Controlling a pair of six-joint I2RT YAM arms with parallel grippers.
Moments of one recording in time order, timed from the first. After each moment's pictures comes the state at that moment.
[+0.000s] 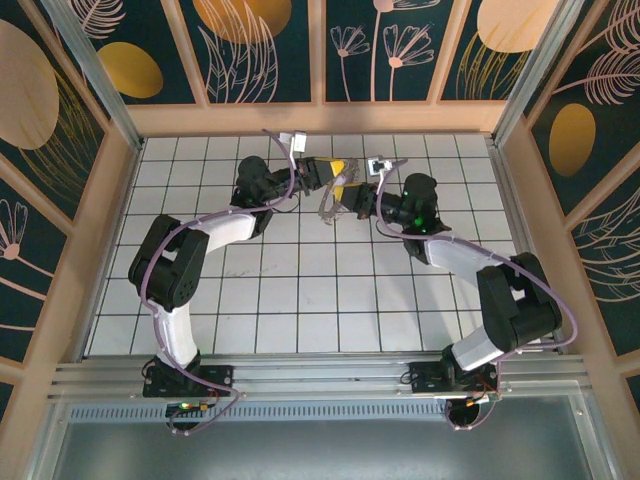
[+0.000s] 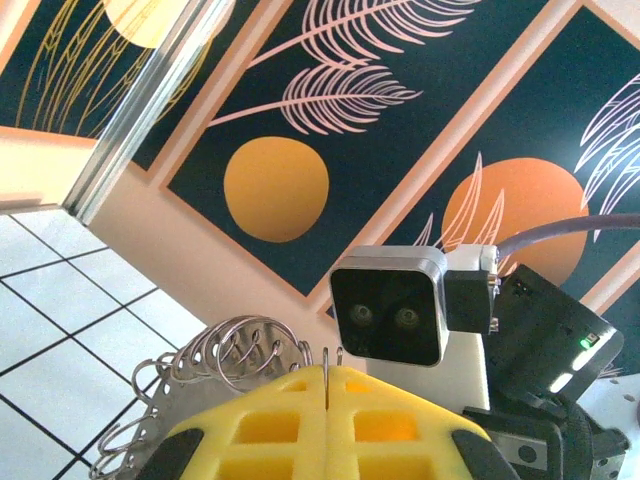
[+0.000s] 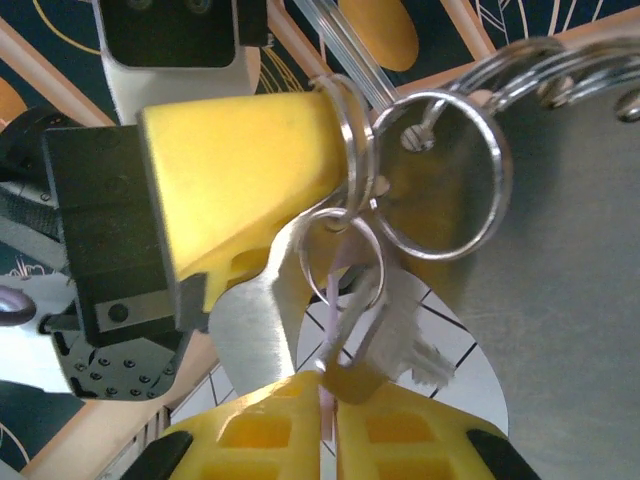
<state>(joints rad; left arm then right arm) -0.49 1.92 1.17 1.04 0.82 -0.90 0.40 1.50 0.79 0.68 -0.75 0.63</state>
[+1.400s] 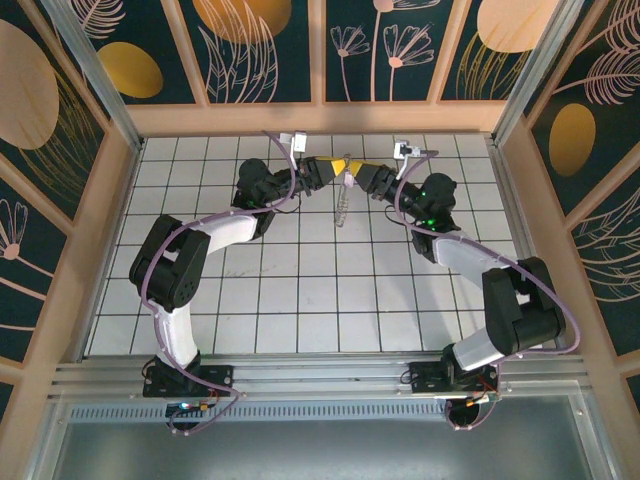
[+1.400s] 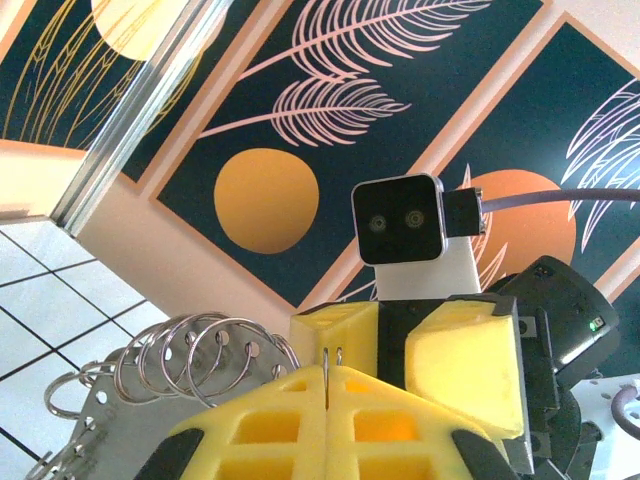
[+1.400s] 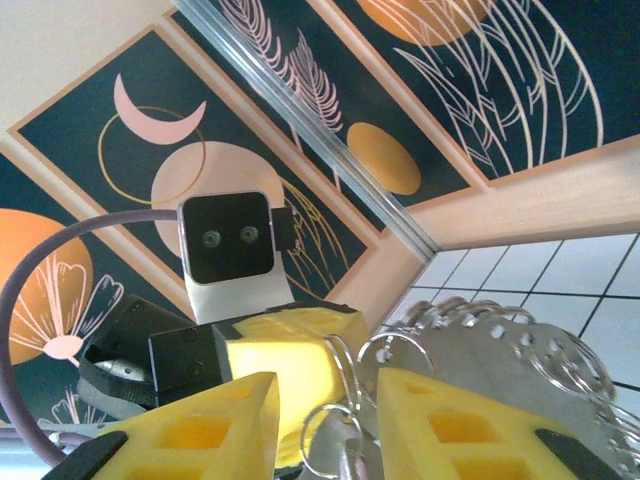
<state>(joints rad) -0.50 1.92 1.17 1.07 0.80 -0.92 0.34 1.50 0.80 0.93 -0.66 0.89</state>
